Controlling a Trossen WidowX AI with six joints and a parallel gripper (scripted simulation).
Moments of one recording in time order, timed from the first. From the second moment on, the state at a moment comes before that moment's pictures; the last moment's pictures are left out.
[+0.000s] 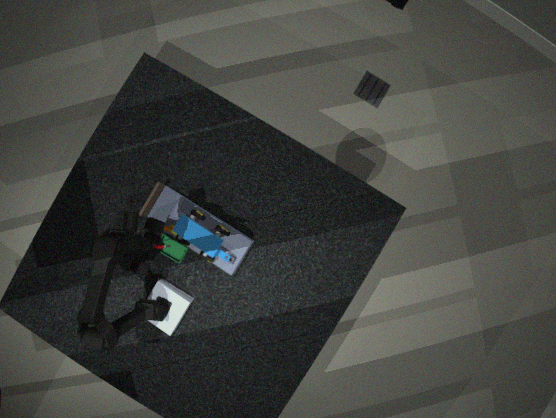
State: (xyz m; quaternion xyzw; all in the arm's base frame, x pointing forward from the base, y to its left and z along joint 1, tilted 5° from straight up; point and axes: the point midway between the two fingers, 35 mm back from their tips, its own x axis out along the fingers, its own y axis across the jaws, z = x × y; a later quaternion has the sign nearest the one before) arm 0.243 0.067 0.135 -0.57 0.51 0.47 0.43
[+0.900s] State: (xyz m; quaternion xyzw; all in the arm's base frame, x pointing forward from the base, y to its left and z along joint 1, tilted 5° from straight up) arm 0.242 0.061 0.134 -0.69 0.23 0.65 0.22
